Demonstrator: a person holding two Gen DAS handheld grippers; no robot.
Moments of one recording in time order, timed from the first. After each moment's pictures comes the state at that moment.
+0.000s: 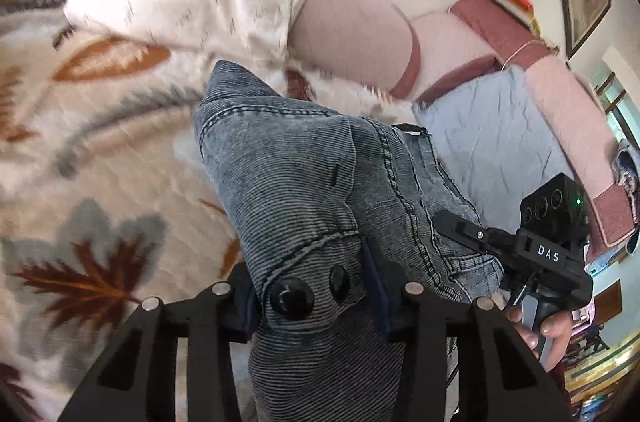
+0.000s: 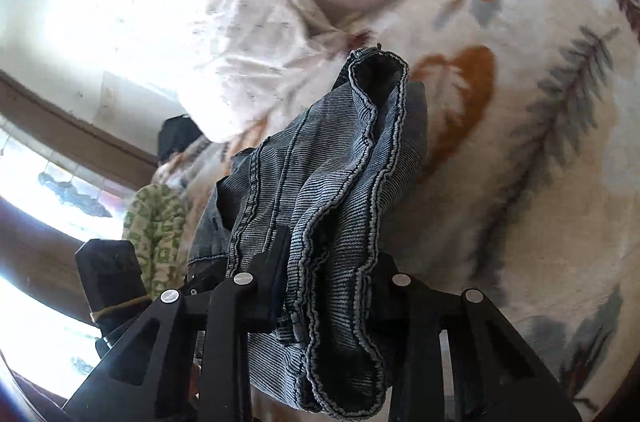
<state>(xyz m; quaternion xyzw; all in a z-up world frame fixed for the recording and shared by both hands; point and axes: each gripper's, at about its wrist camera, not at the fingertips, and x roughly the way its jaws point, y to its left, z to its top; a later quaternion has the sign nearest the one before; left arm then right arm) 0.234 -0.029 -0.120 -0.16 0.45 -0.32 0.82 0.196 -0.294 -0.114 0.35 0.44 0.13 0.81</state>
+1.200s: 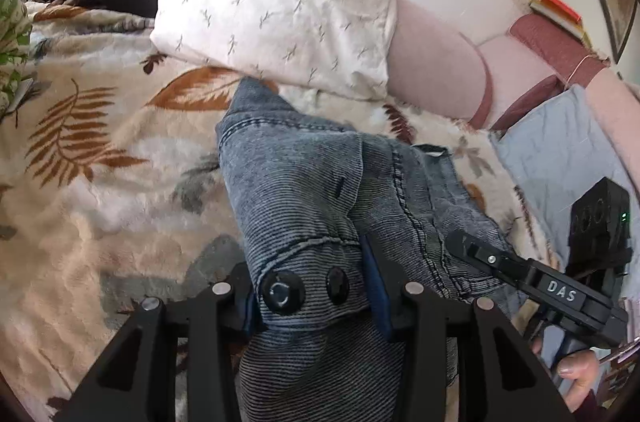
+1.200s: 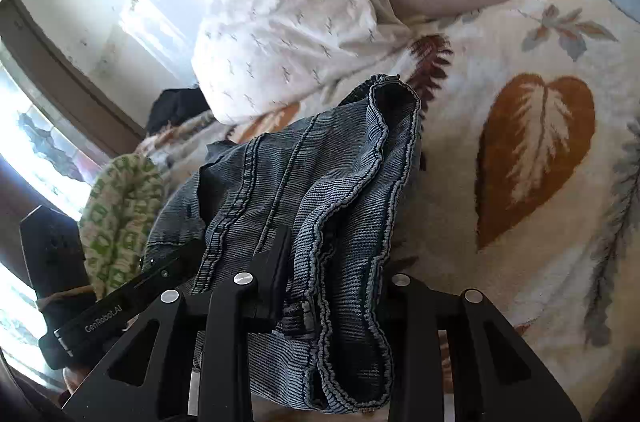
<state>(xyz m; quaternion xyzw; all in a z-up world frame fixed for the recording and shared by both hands) 0.258 0.024 -0.150 -0.11 0.43 -0.20 0.88 0.239 -0.199 -0.148 0.25 0.42 0.12 0.86</state>
